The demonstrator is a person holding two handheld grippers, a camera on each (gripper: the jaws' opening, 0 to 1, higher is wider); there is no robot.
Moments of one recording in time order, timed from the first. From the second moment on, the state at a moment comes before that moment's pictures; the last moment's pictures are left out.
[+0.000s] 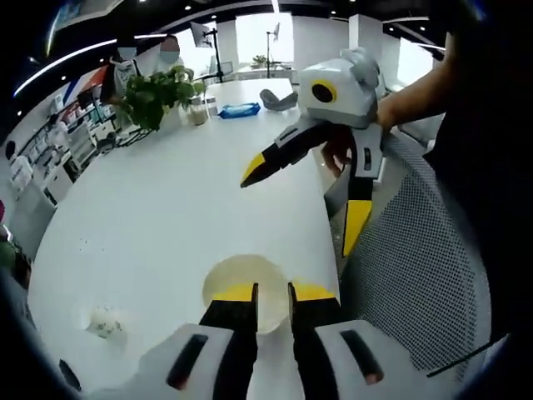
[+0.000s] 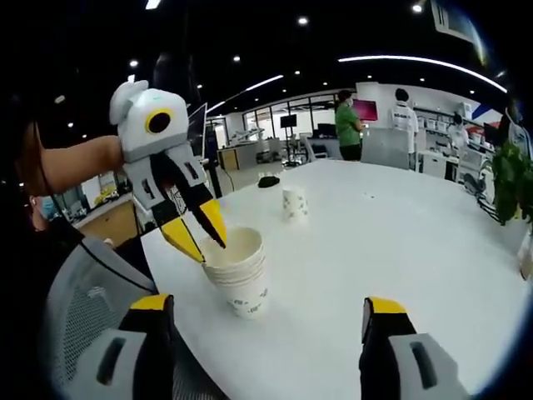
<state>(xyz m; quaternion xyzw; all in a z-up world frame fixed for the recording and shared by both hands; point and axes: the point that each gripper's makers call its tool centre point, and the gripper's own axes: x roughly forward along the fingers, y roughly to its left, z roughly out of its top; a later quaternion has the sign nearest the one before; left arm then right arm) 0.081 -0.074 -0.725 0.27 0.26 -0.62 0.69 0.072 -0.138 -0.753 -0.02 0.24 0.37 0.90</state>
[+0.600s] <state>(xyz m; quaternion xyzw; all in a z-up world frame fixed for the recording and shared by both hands) 0.168 -0.036 -0.707 0.19 0.24 -0.52 0.80 0.073 -0.140 -0.753 -0.01 0.24 0.36 0.90</state>
